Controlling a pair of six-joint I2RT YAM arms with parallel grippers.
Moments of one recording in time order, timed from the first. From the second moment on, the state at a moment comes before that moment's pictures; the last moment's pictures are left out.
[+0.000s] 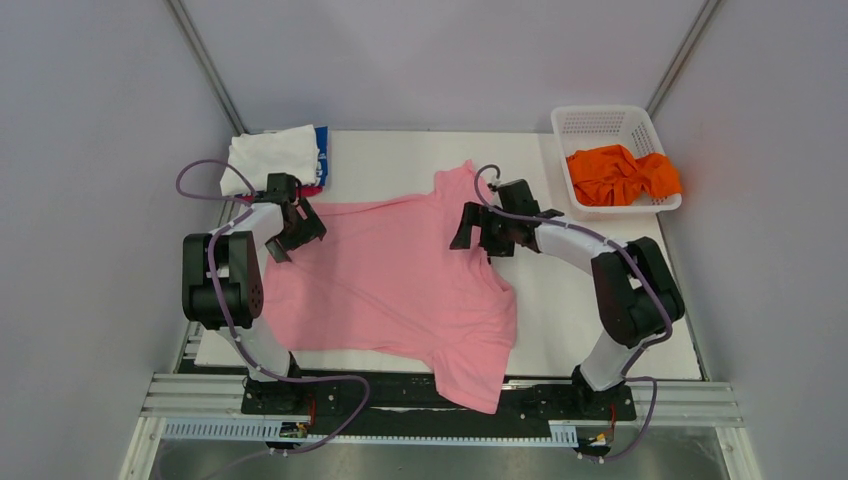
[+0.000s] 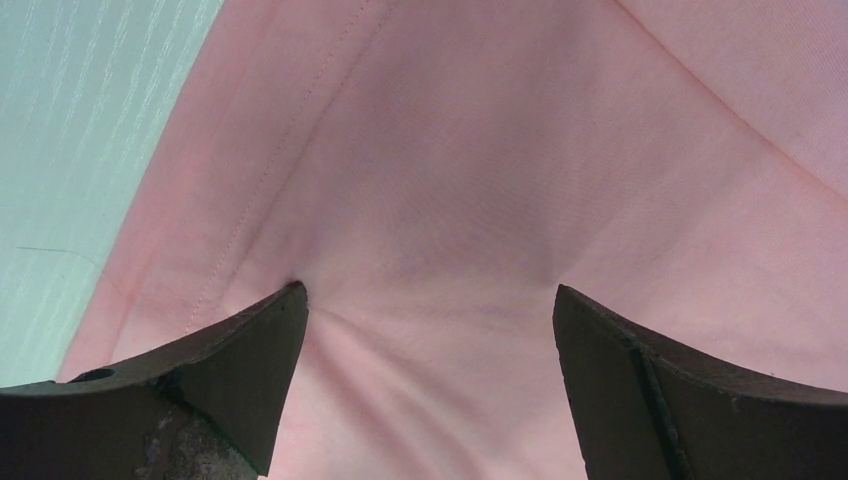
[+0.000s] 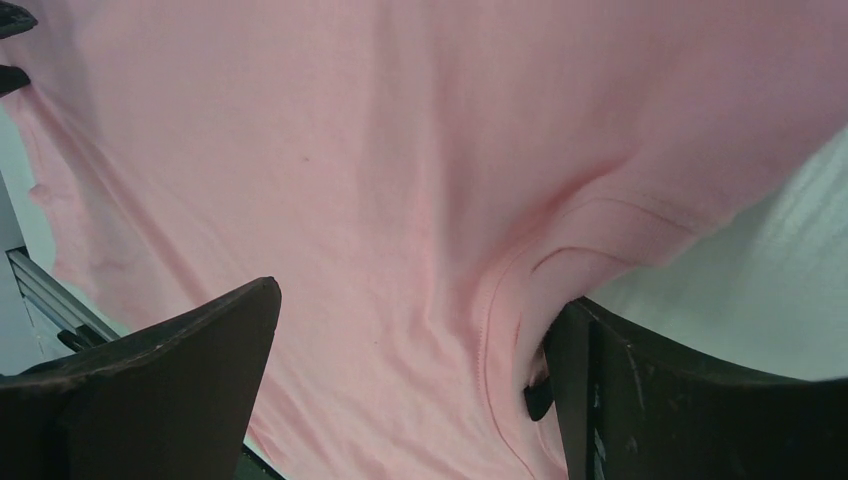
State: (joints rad) left arm 0.06 1.74 1.06 -0.48 -0.14 -0.57; right arm 0.40 1.71 1.01 -0.20 -0.35 0.52
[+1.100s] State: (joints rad) left arm 0.06 1.74 1.07 -0.48 -0.13 -0.55; right arm 0.46 1.69 1.18 -0.43 -0.02 0.53
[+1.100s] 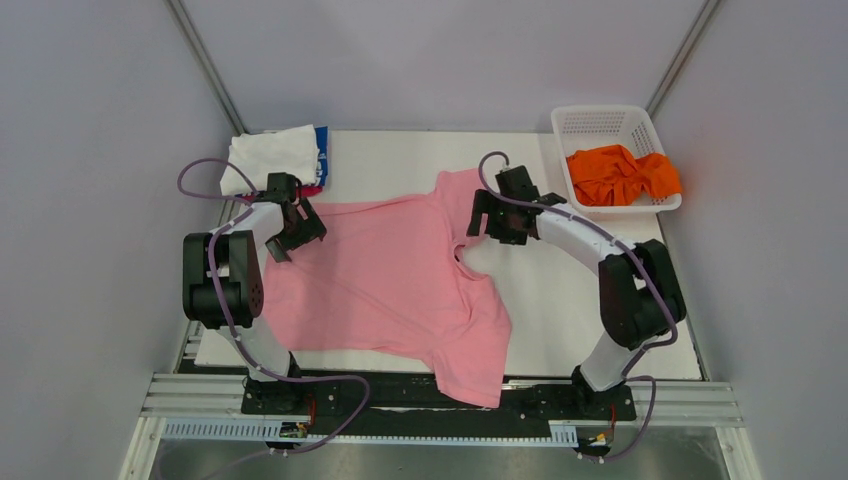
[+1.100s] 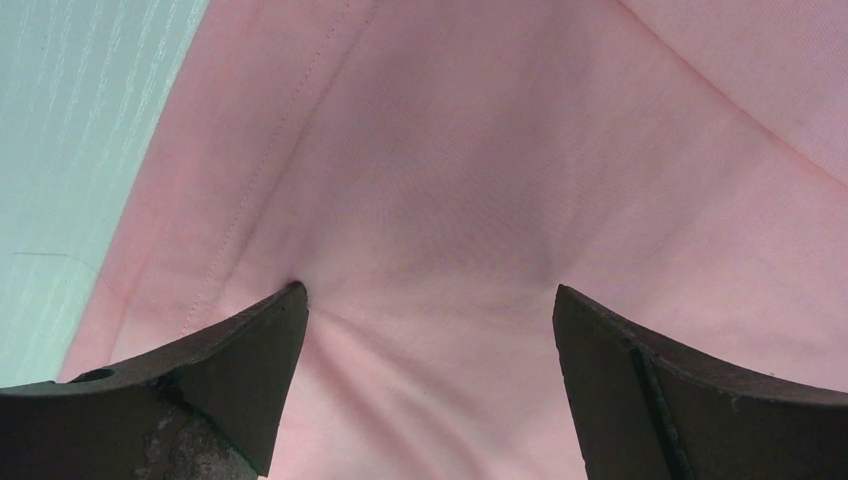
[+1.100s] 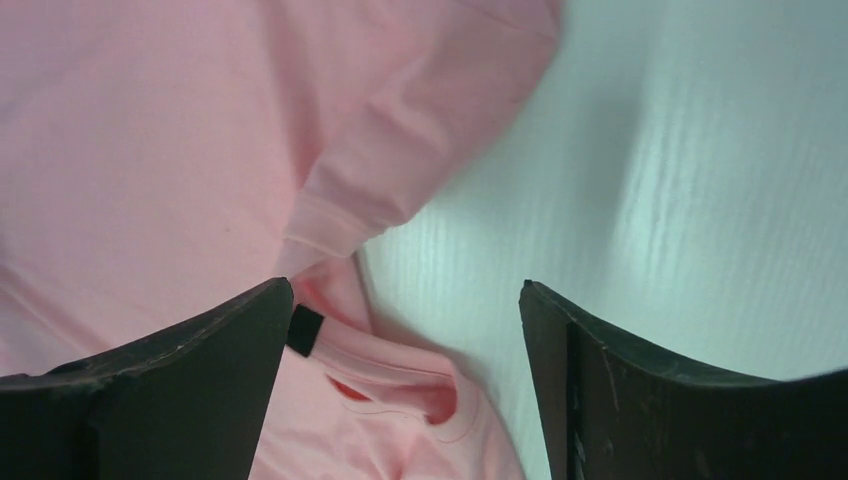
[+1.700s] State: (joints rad) left arm 0.06 1.75 1.07 -0.48 -0.13 -0.54; right arm 0.35 1.94 1.26 -0.35 -0.12 0.60
